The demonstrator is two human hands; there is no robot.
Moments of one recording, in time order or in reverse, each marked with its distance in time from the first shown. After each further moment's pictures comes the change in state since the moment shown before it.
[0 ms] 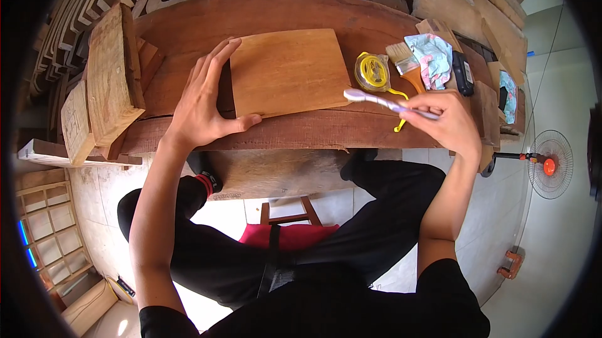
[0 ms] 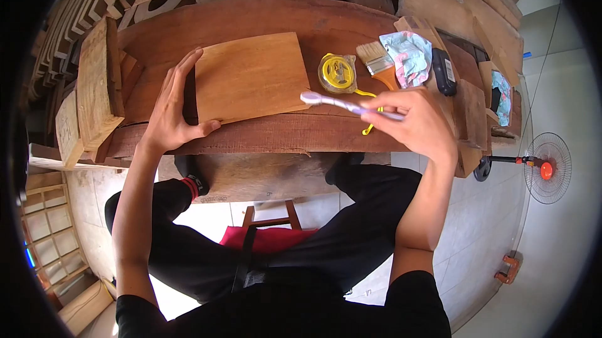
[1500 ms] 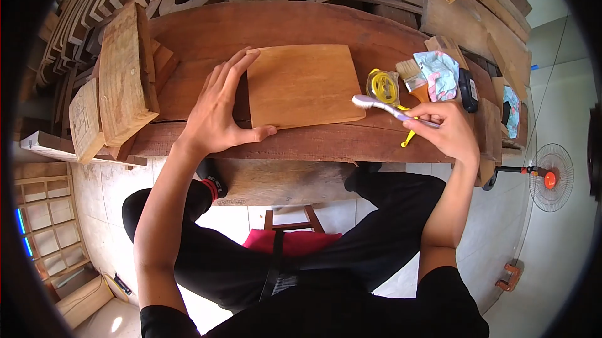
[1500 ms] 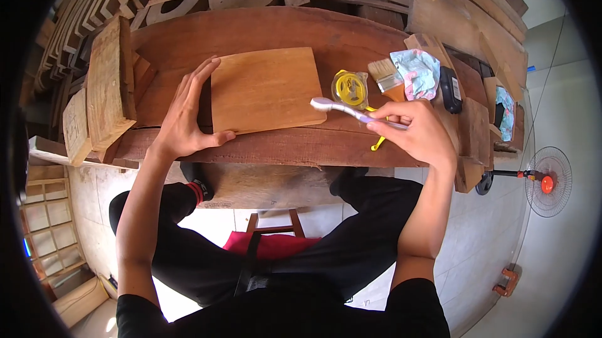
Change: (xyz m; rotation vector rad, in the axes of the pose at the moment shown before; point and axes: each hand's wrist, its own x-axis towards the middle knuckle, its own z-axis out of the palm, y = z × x) left_hand 0.002 -0.001 0.001 0.009 0.029 0.040; right_hand 0.016 0.014 0.011 0.297 -0.018 -0.026
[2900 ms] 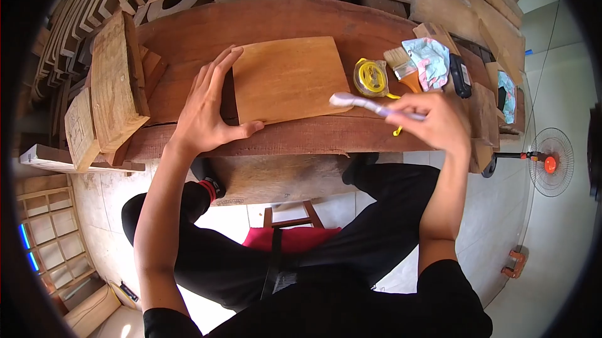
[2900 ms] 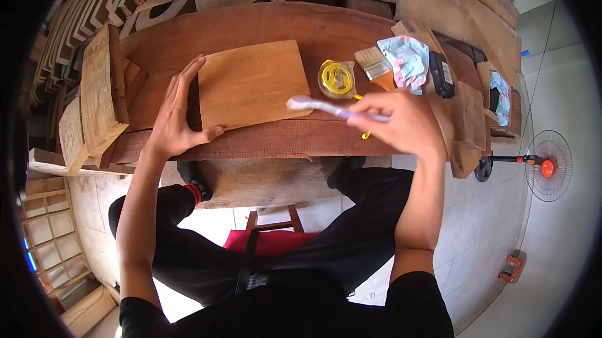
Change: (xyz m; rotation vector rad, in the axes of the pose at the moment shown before) left_hand -0.001 -0.003 0.001 0.004 -0.007 -0.015; right_hand -0.006 -0.025 0.010 -0.188 -0.010 -0.027
